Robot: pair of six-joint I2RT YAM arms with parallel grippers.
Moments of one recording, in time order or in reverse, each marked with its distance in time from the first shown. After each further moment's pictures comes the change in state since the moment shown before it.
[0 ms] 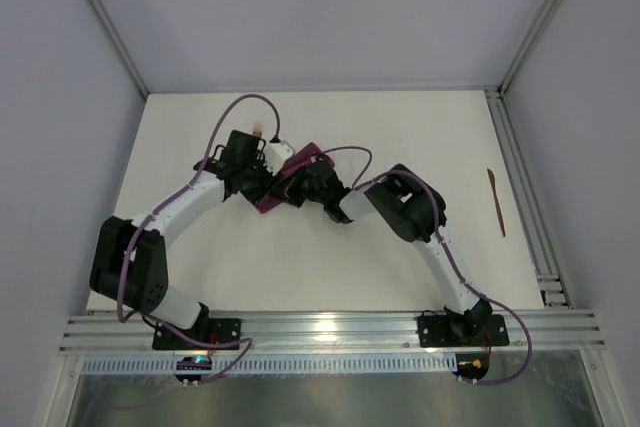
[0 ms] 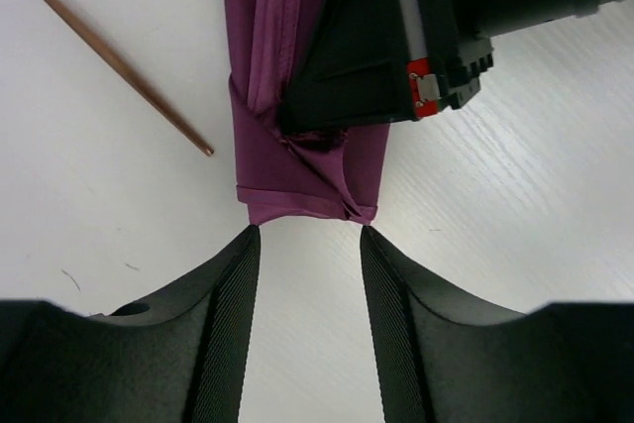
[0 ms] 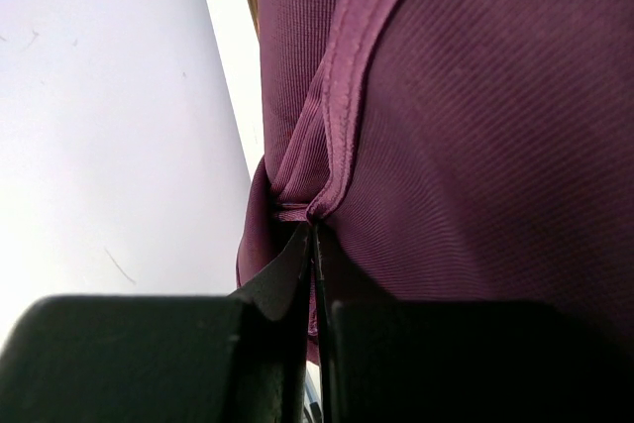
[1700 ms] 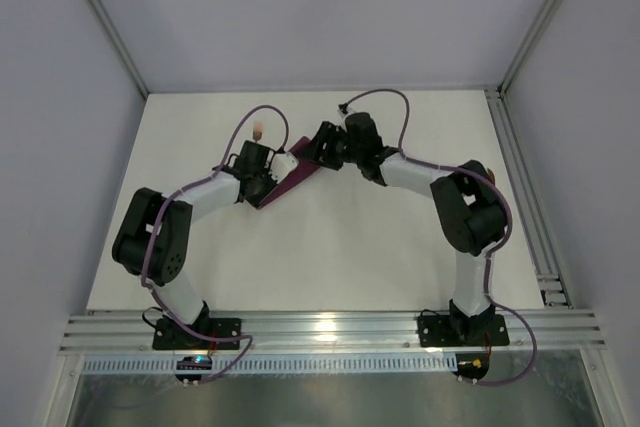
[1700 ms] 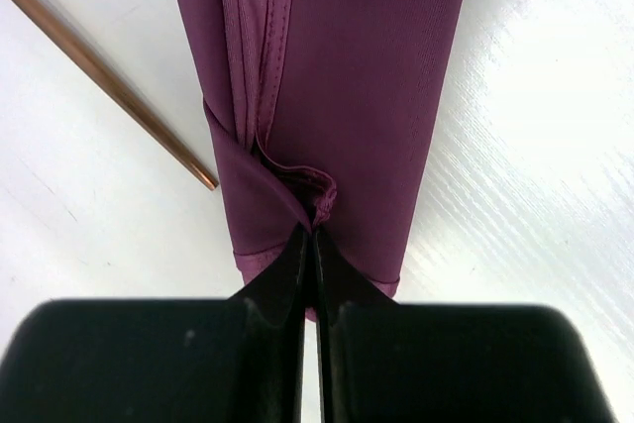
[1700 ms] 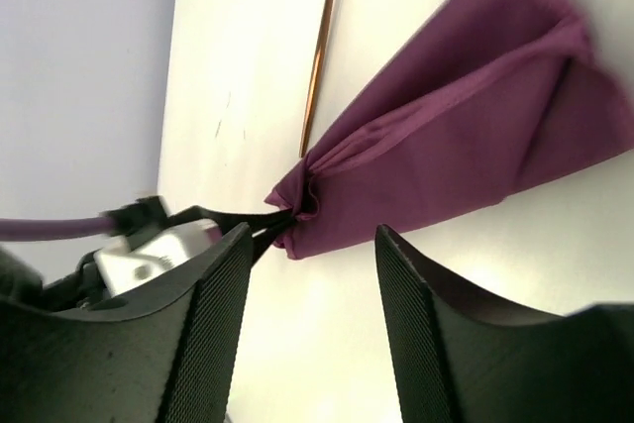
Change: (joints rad) left arm -0.002 0.202 -0.066 0.216 -0.156 0.044; right arm -0.173 -0.368 -0.009 -0.470 -0.105 -0.558
